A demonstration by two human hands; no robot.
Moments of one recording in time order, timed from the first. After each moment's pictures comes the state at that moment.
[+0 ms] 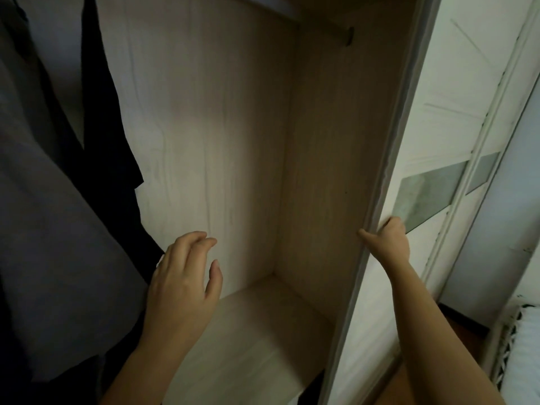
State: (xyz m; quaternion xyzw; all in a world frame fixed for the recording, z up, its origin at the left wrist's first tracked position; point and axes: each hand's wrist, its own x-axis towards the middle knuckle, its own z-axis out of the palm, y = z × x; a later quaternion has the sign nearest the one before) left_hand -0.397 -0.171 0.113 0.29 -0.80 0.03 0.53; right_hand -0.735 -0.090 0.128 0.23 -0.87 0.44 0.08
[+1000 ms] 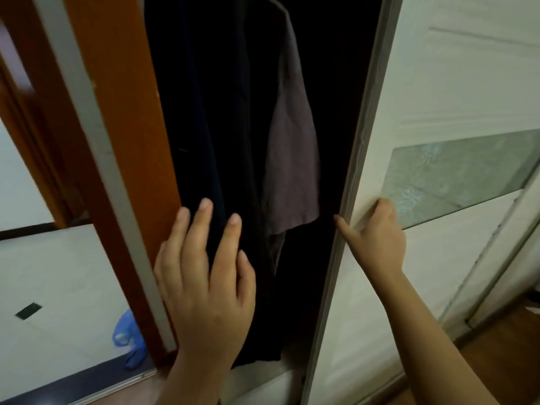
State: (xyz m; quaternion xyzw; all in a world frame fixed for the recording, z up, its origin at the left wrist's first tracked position) left_hand -0.143 -0.052 0.103 0.37 -0.67 0.24 0.59; right_hand -0.377 -0.065 0.105 0.41 -0.80 0.42 0.14
